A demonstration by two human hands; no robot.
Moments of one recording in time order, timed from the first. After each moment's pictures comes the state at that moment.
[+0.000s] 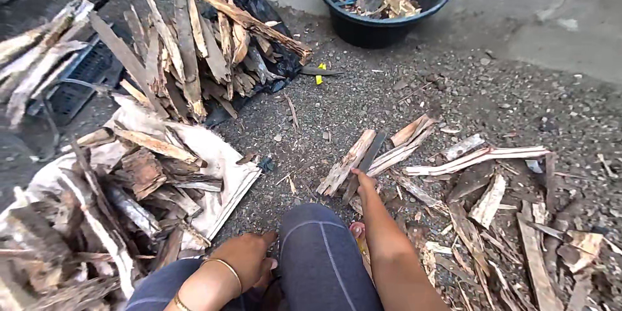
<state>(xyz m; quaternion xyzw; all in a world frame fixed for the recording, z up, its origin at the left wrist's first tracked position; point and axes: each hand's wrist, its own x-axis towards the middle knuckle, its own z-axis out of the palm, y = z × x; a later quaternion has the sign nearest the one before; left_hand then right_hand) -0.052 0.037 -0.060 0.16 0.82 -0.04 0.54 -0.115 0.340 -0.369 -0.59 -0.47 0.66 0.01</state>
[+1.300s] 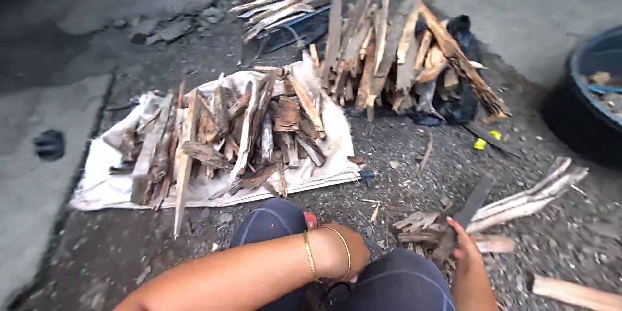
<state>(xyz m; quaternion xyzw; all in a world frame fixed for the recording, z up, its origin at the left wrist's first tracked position) -0.035 -0.004 -0.034 0.19 0.84 0.08 0.50 -0.187 0.306 -0.344 -0.34 -0.66 0.66 -0.12</state>
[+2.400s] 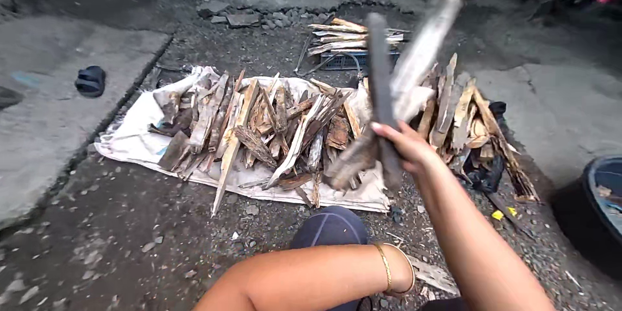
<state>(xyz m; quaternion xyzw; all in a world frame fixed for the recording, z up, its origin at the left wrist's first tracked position) 0.028 -0.075 -0.020 0.20 0.88 0.15 0.41 -0.128 -0.120 0.001 0.20 -0.73 0.58 -0.31</state>
